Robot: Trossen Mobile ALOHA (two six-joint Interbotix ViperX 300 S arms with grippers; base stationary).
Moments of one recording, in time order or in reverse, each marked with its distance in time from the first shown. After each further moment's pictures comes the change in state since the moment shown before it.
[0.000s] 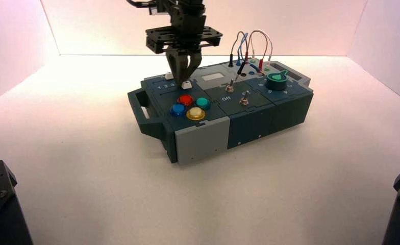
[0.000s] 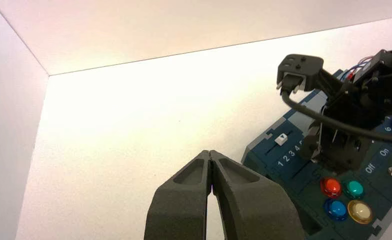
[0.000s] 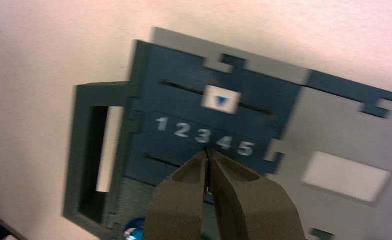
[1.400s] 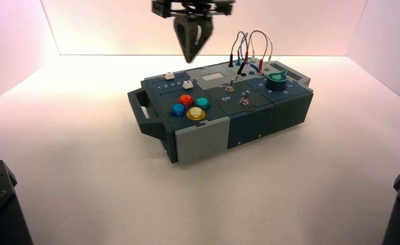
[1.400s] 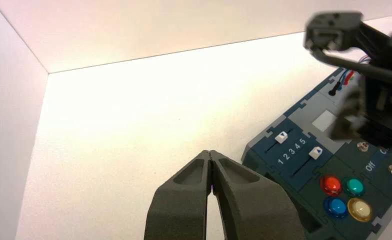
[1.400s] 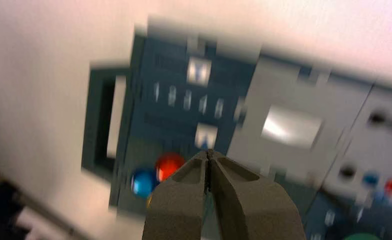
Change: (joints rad) left arm 0.000 0.003 0.000 0.000 0.008 0.002; right arm -0.006 -0.129 -0.025 -0.015 0.261 0.034
